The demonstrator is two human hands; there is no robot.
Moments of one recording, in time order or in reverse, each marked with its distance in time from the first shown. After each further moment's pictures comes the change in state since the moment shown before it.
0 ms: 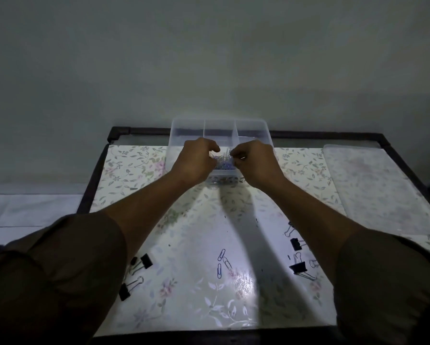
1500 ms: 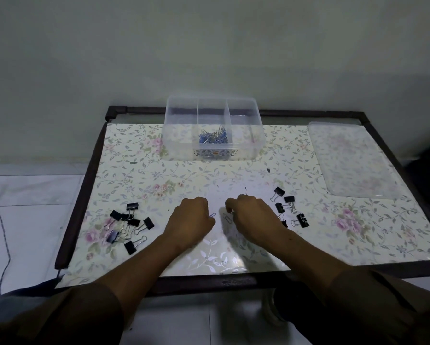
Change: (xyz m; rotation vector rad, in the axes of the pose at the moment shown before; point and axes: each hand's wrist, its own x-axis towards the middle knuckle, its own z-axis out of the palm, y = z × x) left_hand -0.166 -0.009 0.058 0.112 -0.284 -0.208; right_hand -0.168 0.019 0.026 -0.418 -0.381 -0.156
